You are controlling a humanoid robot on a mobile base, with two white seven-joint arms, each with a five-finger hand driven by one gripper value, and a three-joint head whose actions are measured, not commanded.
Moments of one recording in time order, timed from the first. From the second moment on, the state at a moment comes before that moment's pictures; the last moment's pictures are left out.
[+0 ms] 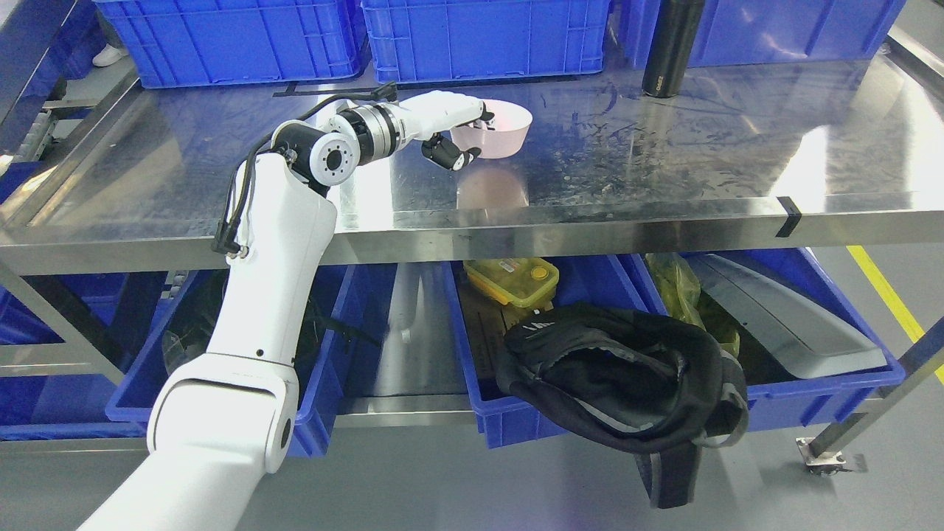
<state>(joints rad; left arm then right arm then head) -0.86 0.04 -0.12 -1.06 -0.94 -0.45 -0.77 0.00 0.00 0.05 0.00 0.06 -0.08 -0.03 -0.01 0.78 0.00</state>
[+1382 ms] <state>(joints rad) -0.60 0.00 0.05 -1.45 -0.77 -0.78 -0.76 0.00 0.00 0.05 0.00 0.06 -0.08 -0.03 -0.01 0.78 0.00</state>
